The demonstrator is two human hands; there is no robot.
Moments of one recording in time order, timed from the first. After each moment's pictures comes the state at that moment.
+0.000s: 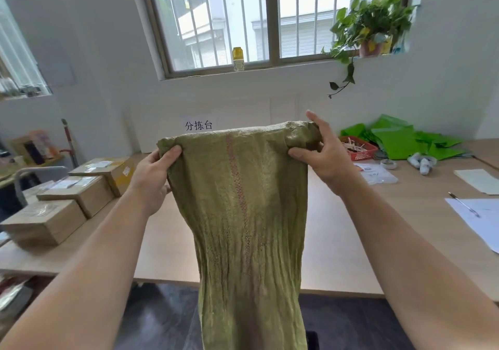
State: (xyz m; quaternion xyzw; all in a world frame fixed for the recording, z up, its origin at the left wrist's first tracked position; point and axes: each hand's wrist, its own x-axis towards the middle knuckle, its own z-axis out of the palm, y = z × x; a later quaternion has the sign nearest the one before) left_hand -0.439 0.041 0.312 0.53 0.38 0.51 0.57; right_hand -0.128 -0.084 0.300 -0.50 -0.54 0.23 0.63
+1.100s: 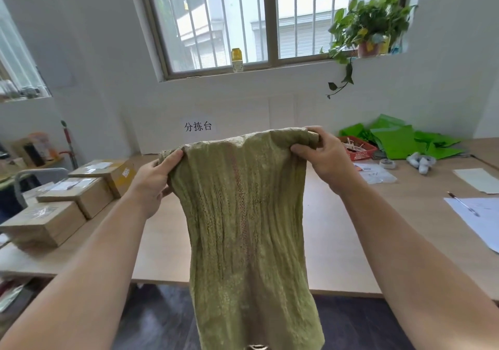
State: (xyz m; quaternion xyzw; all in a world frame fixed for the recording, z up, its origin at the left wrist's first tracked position) left_hand -0.438 0.036 0.311 0.55 0.43 0.48 0.54; right_hand -0.124 -0.082 0.301 -0.54 -0.52 0.18 0.64
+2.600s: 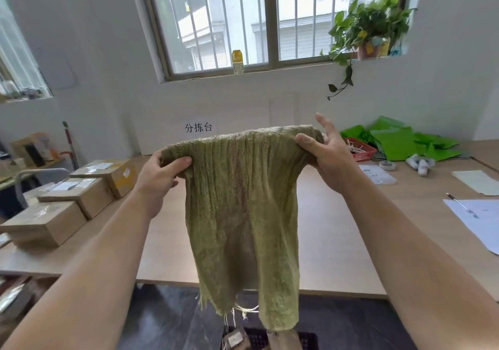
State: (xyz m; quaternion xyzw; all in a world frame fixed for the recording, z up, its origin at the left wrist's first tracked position) left_hand -0.433 0.026 0.311 0.61 0.41 0.49 0.47; right_hand -0.120 -0.084 0.307 -0.44 -0.45 0.35 0.69
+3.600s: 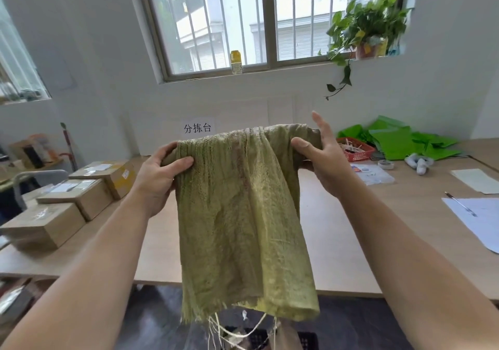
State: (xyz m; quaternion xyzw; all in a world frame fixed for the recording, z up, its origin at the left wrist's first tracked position) left_hand -0.431 0.029 0.313 0.58 0.34 0.50 0.54; right_hand -0.127 -0.087 0.301 -0.48 -0.47 0.31 0.67
